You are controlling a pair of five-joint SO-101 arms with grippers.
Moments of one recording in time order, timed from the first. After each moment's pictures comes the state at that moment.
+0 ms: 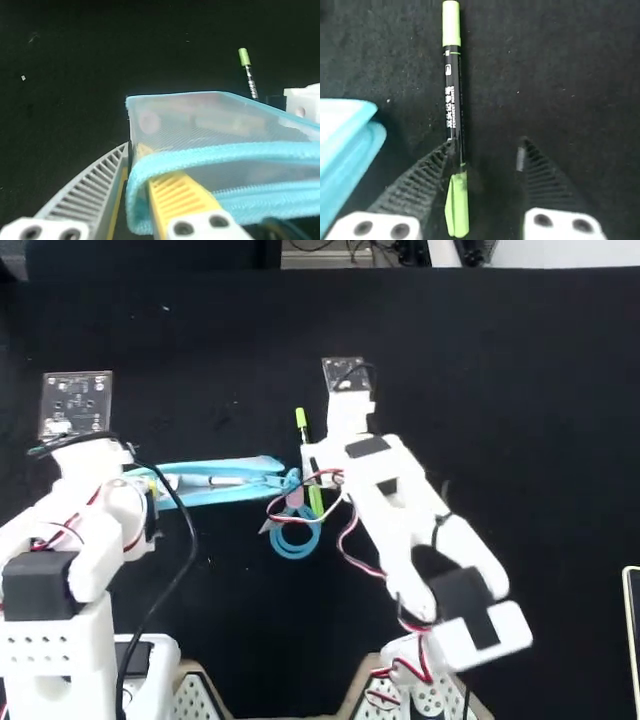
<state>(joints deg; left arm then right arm) -7.8 -58.9 26.9 87.4 -1.5 -18.4 3.4 33.7 38.7 -16.0</state>
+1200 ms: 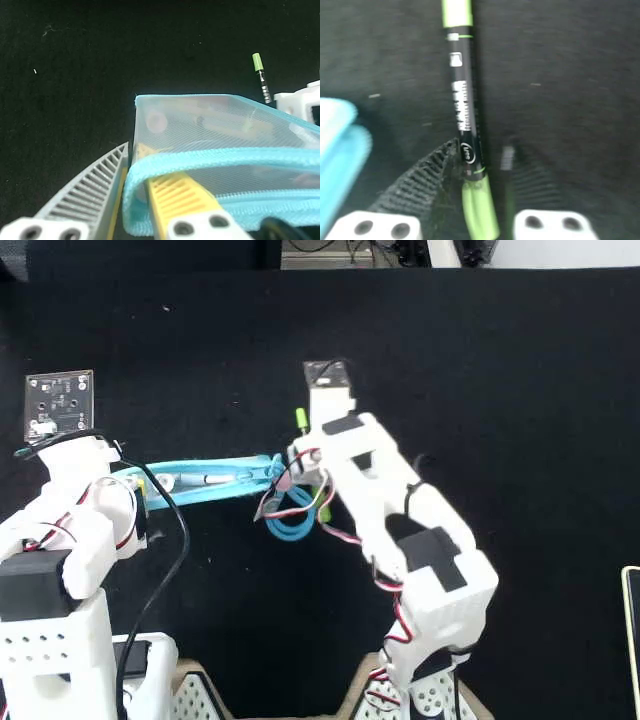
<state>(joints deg) -10.7 -58.9 26.9 87.4 -1.5 -18.2 18.2 17.7 52.3 -17.1</state>
